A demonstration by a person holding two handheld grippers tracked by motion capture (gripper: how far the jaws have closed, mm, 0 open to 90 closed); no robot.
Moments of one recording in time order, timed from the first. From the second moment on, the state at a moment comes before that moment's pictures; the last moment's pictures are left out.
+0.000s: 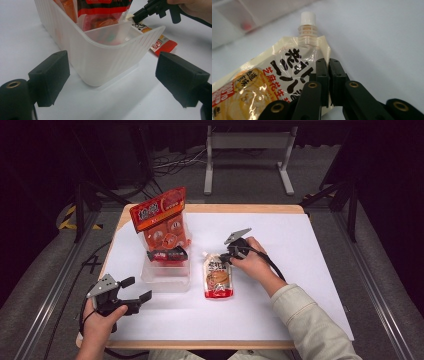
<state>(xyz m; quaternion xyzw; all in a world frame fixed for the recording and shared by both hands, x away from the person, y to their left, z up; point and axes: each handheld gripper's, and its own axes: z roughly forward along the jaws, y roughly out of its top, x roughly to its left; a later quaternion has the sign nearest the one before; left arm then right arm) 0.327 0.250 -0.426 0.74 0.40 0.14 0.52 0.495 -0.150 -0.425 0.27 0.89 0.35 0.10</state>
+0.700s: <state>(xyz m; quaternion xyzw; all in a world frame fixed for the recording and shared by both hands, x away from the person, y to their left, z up) 0.326 0.249 -0.424 0.74 0.39 0.14 0.52 0.453 -0.176 -0.351 0.24 0.85 0.46 0.08</state>
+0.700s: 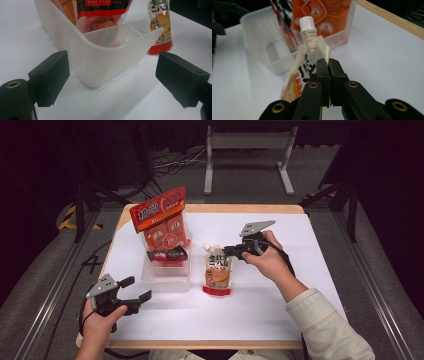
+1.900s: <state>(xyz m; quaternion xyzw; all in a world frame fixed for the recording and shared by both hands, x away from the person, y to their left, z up) 0.325 0.249 -0.424 0.75 0.39 0.14 0.52 0.435 -0.194 -0.291 0.20 0.82 0.53 0.02</state>
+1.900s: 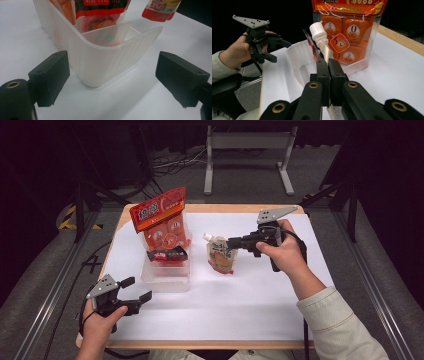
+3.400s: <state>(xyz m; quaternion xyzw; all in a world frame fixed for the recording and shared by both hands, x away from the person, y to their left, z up) 0.321 0.248 -0.425 0.75 0.39 0.14 0.52 0.437 -0.124 -0.261 0.09 0.83 0.56 0.01</state>
